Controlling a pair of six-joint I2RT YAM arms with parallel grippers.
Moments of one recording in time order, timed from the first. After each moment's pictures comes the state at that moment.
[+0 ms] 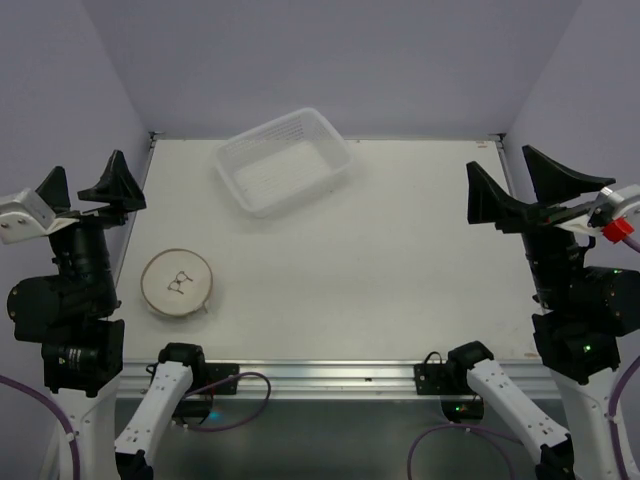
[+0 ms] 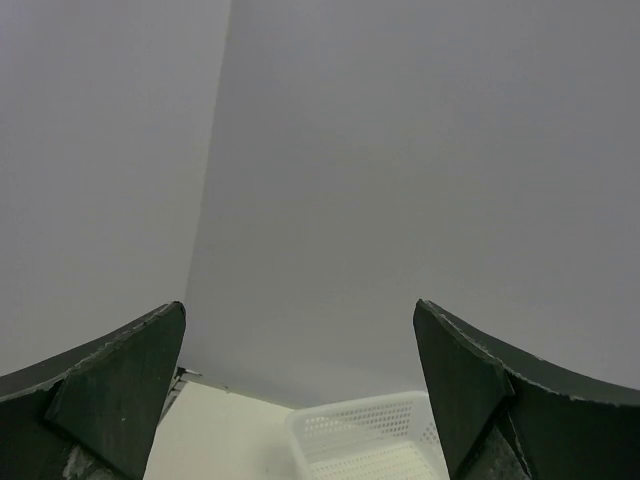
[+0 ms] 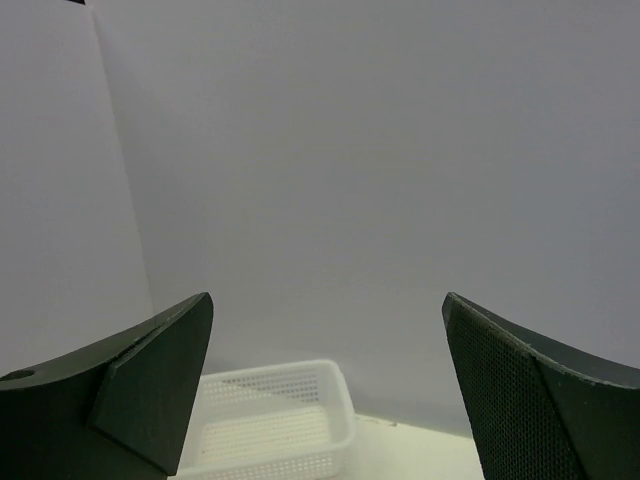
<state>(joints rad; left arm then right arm) -0.09 0.57 1.24 -0.17 -0.30 -0.12 0.35 0.61 1.22 -0.05 0.01 0.09</state>
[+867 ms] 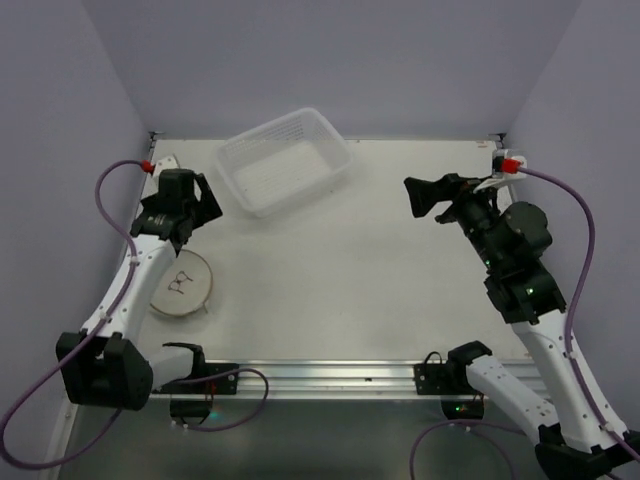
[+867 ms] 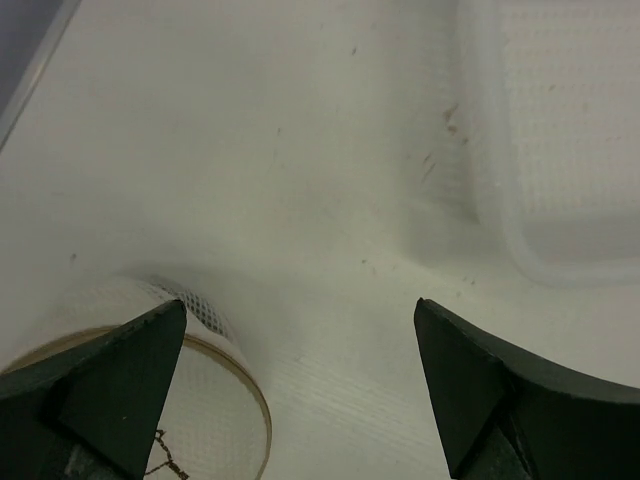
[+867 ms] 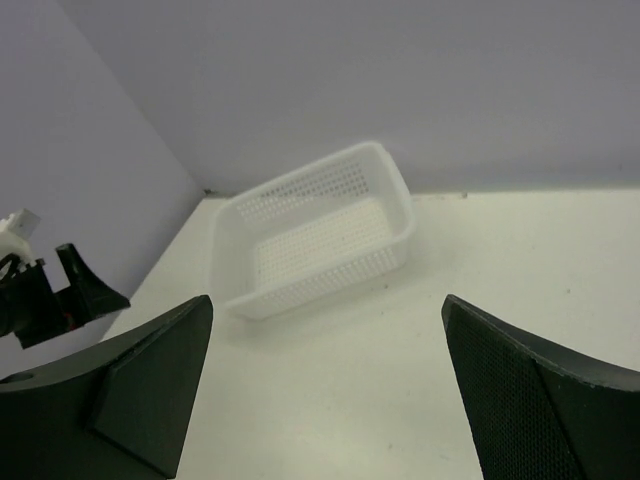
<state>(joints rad) -0.09 1.14 1.05 -0.56 -0.34 -0.44 0.35 0.76 1.05 -0.19 0.00 0.36</state>
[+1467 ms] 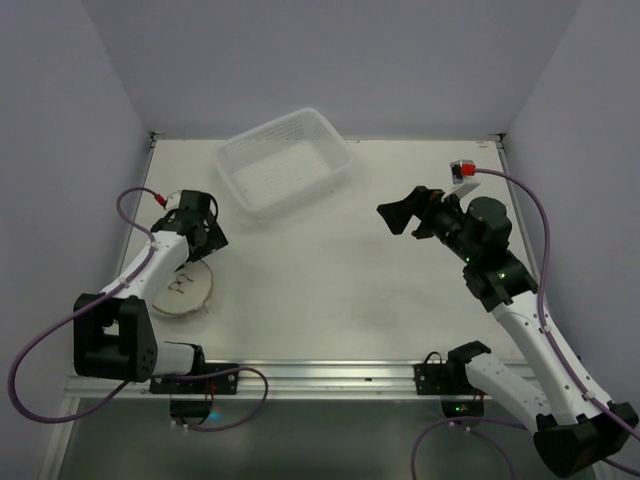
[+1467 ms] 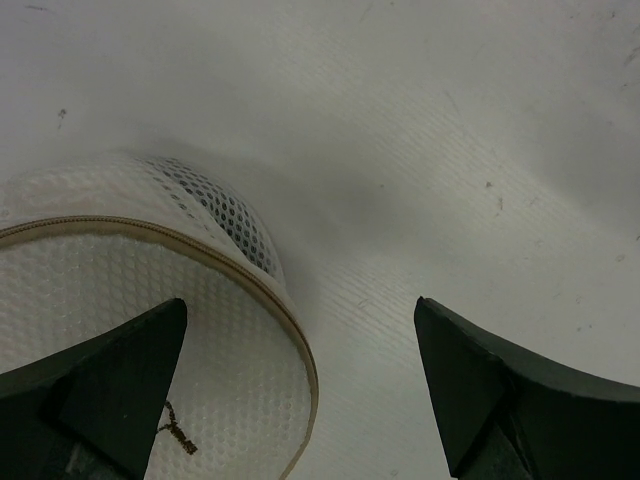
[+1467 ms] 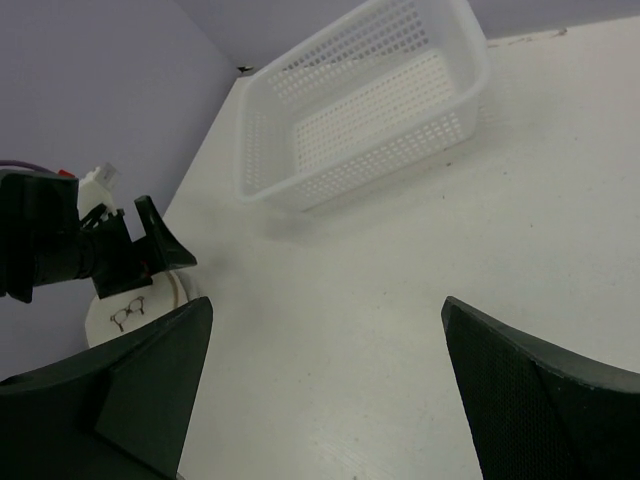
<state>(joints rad) -0.09 1.34 0.89 -0.63 -0.39 -0.60 0.35 0.85 0.89 -0.21 -0.19 0.51</state>
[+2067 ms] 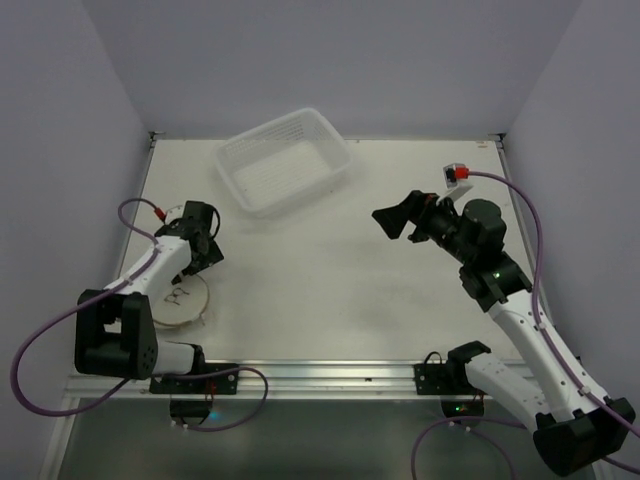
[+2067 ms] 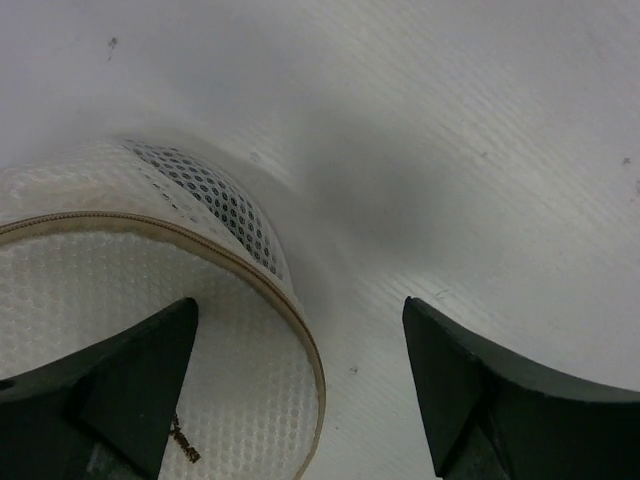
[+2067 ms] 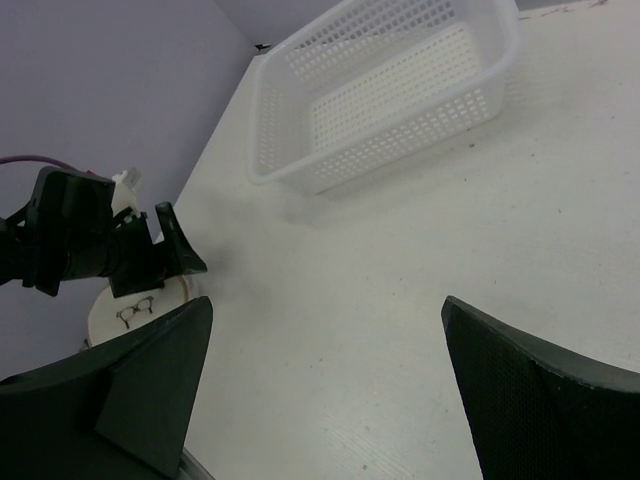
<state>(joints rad) -0.09 1.35 0.82 -0.70 -0.46 -0.65 0.35 0.86 0.84 -0.16 -0.26 0.54</state>
